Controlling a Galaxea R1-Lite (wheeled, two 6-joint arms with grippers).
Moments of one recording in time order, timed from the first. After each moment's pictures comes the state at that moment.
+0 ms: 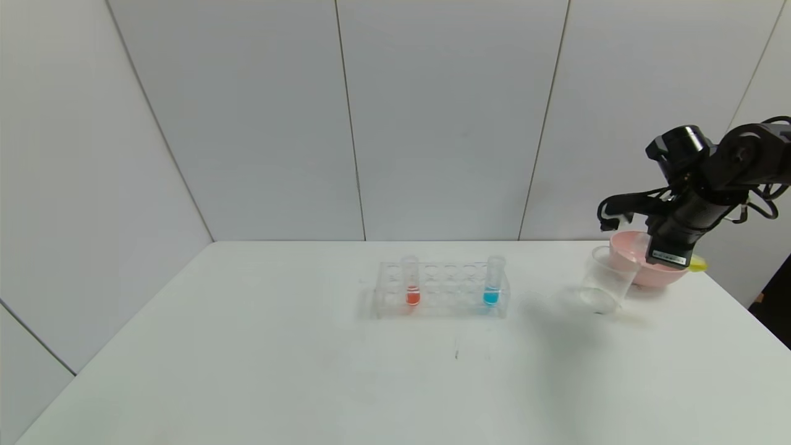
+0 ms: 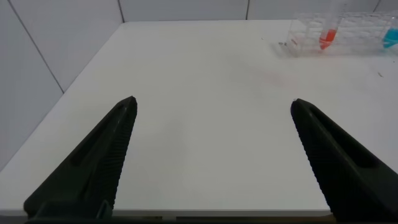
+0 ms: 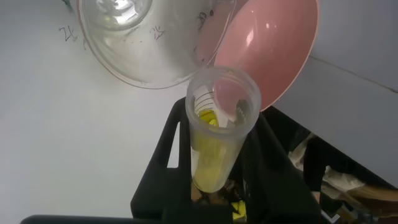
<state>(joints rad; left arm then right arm) 0.00 0.00 0.00 0.00 0.00 0.00 0.00 2.17 -2.00 0.82 -0.28 -1.04</state>
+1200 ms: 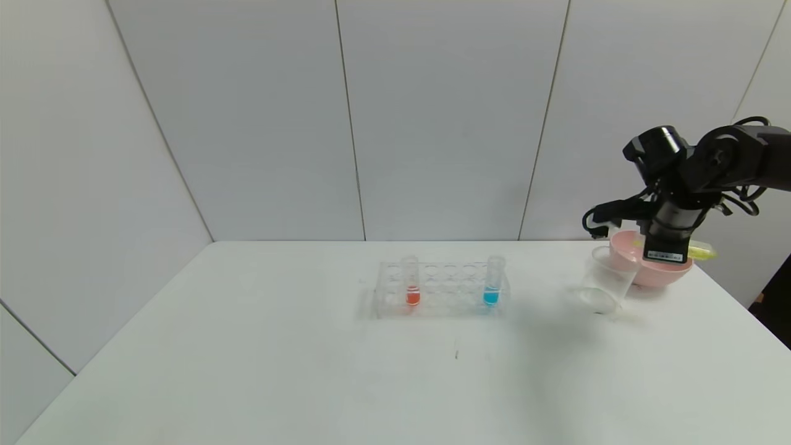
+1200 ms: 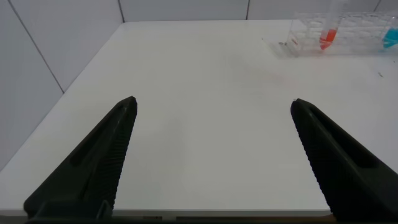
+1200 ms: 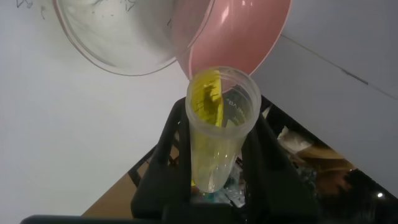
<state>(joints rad) 0.00 0.00 0.00 0.00 0.00 0.00 0.07 2.18 -2.00 0.80 -0.51 -1.12</state>
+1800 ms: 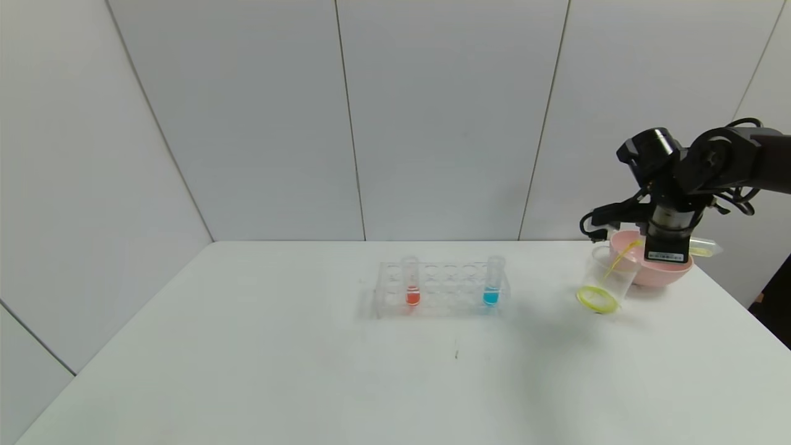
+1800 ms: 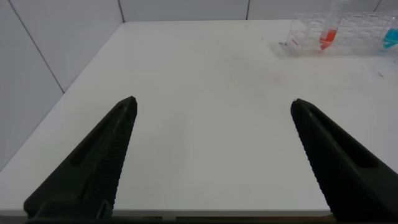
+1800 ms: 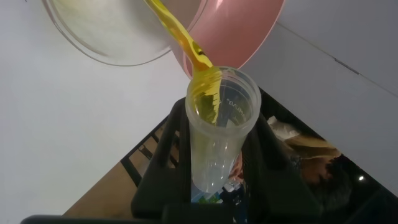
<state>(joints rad) 0.00 0.00 0.00 0.00 0.00 0.00 0.09 2.19 -2.00 0.80 -0.59 -1.13</state>
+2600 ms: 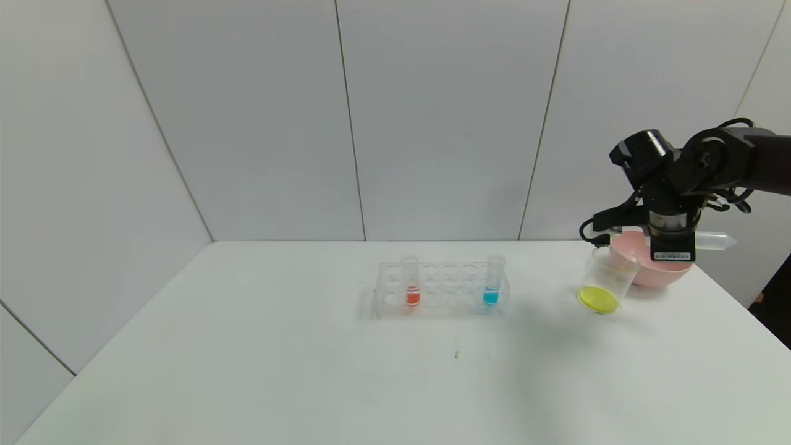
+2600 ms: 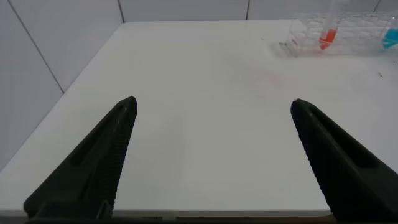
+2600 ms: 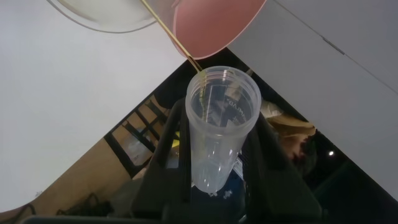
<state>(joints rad) 0.00 0.00 0.00 0.00 0.00 0.00 0.11 2.19 -2.00 0.82 -0.73 -1.18</state>
